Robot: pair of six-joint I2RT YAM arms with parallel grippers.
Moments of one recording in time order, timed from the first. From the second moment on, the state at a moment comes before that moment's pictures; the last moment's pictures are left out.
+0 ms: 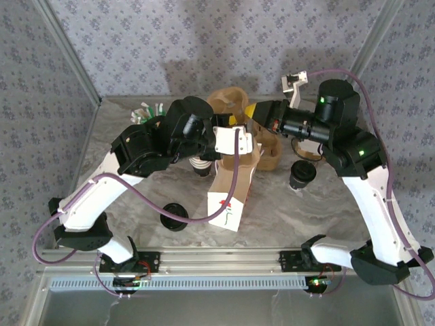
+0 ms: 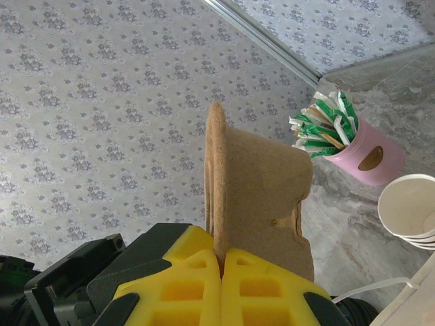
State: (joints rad) left arm -1.13 1.56 2.18 -1.10 -0.24 0.80; right arm 0.49 1.20 1.76 -0.74 -0.56 0.85
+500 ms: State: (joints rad) left arm -1.13 1.56 2.18 -1.09 -0.25 0.80; right arm 0.49 1.20 1.75 -0.73 -0.56 0.85
